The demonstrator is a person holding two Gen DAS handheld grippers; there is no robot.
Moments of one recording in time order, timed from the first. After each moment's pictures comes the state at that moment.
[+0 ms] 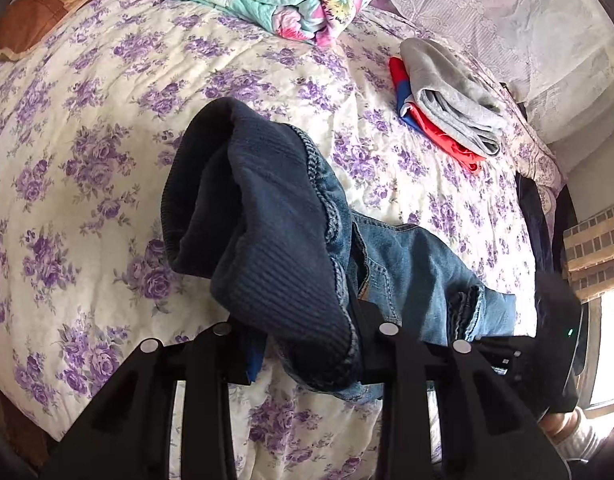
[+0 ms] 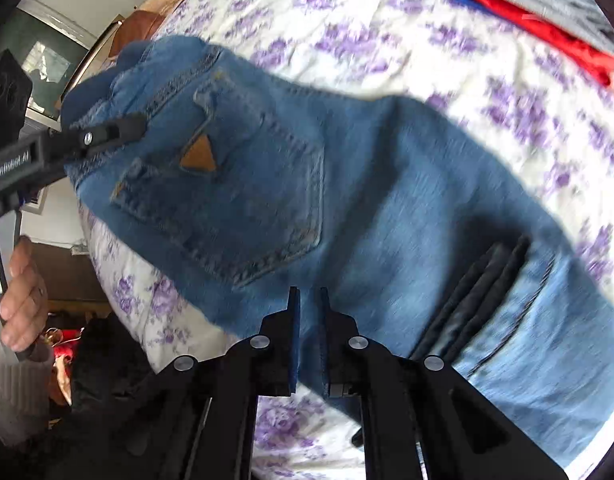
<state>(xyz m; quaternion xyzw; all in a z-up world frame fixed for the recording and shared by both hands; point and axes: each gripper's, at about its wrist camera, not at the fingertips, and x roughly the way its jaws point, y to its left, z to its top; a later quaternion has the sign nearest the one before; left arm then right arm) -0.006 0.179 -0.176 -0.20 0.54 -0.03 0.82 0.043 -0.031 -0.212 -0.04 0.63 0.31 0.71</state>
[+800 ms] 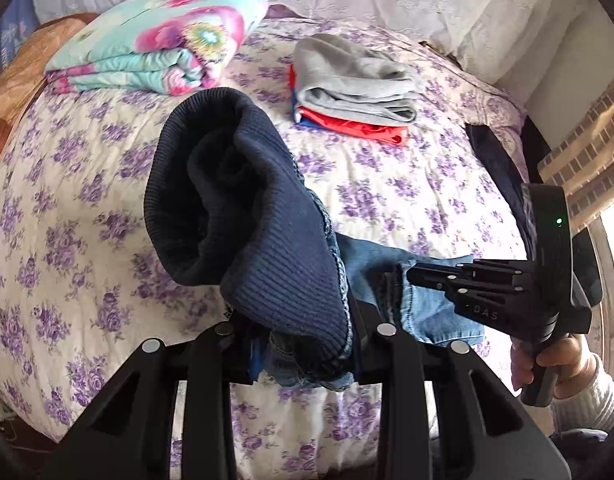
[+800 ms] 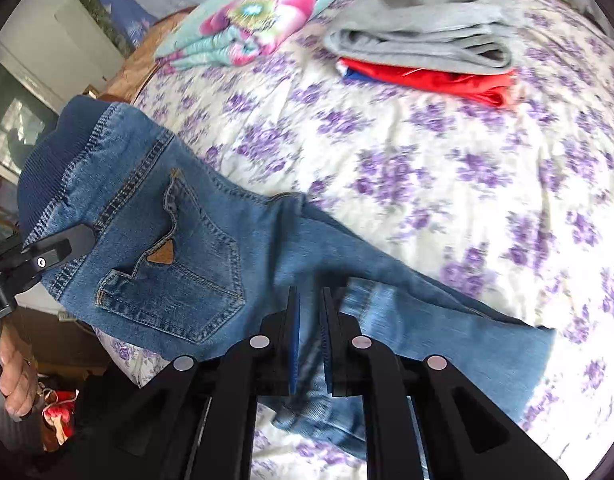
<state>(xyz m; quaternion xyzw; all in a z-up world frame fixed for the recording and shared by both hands) -0.006 0.083 -0.107 -0.08 0.52 -0.11 0.85 0.049 -0.126 -0.150 0.03 0.57 0.24 0.78</state>
